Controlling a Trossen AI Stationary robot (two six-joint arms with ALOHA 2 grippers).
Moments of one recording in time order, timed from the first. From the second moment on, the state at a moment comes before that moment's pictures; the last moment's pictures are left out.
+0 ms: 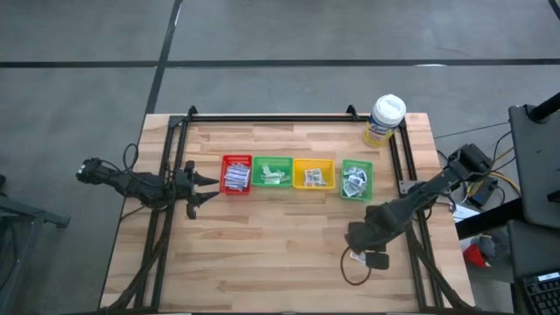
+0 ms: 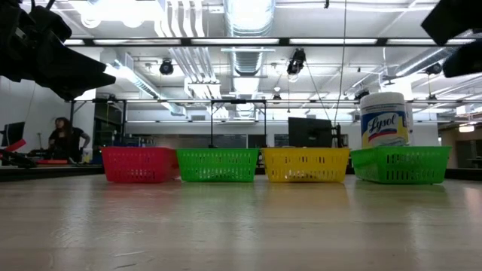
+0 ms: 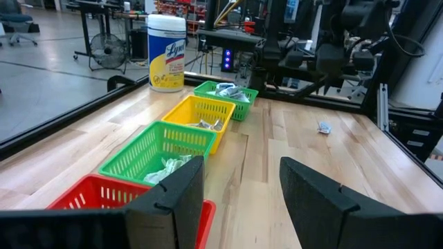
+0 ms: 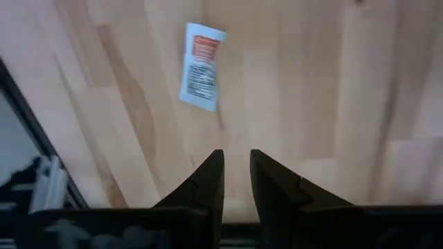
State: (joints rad) left arm -0.34 0.06 0.08 -0.19 -0.49 -0.19; right arm 0.56 1.49 1.05 -1.13 -0.21 0.75
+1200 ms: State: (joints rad) left arm -0.34 0.06 0.08 -0.19 -0.49 -0.19; right arm 0.60 1.50 0.76 -0.62 -0.13 0.98
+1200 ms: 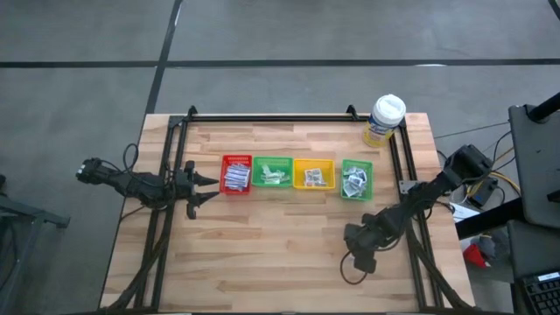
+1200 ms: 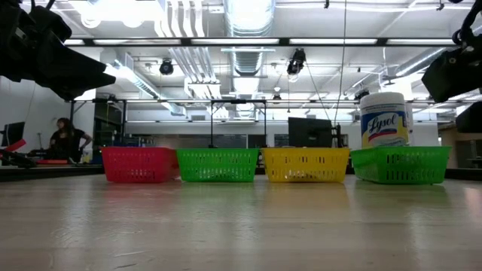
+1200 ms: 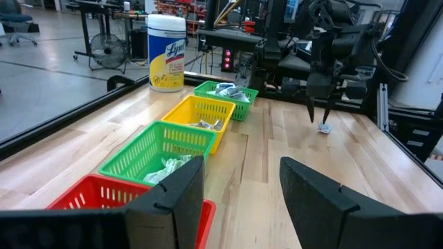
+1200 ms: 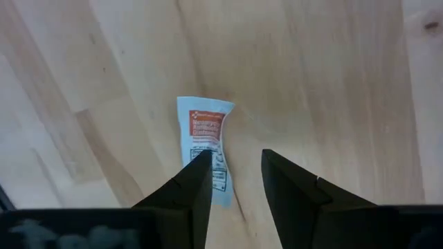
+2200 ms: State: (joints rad) left arm -0.34 0.06 0.08 -0.19 -0.49 -0.19; right arm 0.60 1.53 0.76 -0.65 0.00 0.99
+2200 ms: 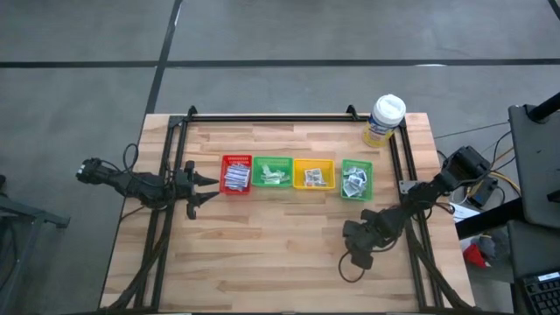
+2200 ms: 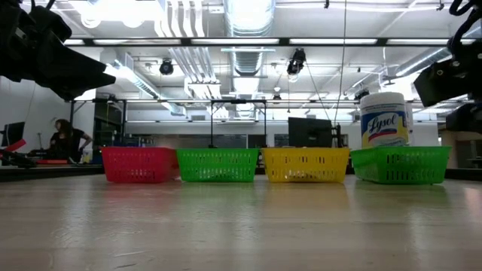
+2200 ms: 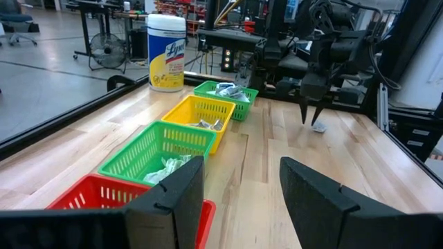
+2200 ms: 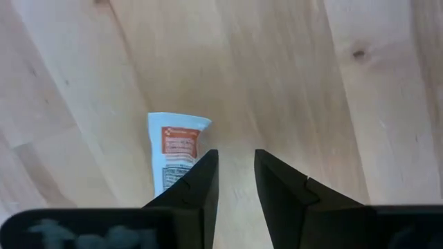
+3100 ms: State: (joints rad) left arm -0.34 0.06 0.08 -0.19 -0.49 -0.19; right arm 0.60 1.52 0.76 -0.64 -0.05 1.04
